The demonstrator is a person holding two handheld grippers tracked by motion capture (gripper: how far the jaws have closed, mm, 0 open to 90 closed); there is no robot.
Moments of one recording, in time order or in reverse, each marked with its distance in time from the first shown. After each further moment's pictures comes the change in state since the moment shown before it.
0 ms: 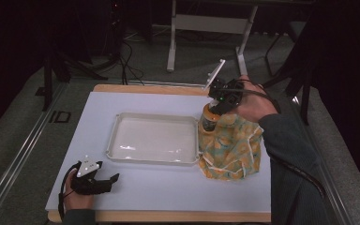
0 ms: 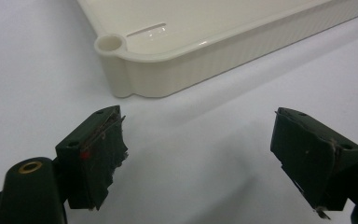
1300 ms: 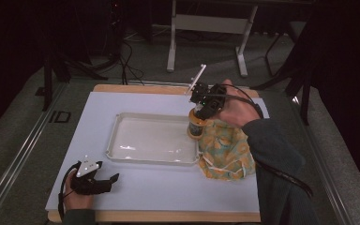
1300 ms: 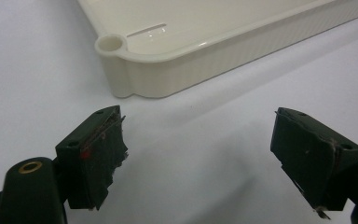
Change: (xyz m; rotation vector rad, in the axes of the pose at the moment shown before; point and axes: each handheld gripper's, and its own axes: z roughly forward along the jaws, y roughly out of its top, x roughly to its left) left arm 0.000 0.000 0.000 -0.002 -0.004 -0.005; right arm 0.031 0.031 0.011 -0.002 0.010 0.006
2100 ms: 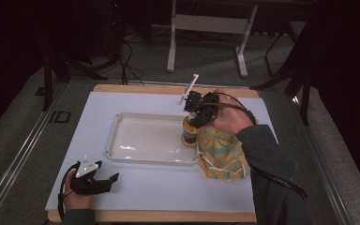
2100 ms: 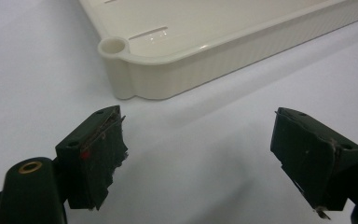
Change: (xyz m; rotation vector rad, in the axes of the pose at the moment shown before) left arm 0.000 0.000 -0.001 -0.012 0.006 0.001; right arm 0.017 0.002 0.016 -0.012 0.049 -0.037
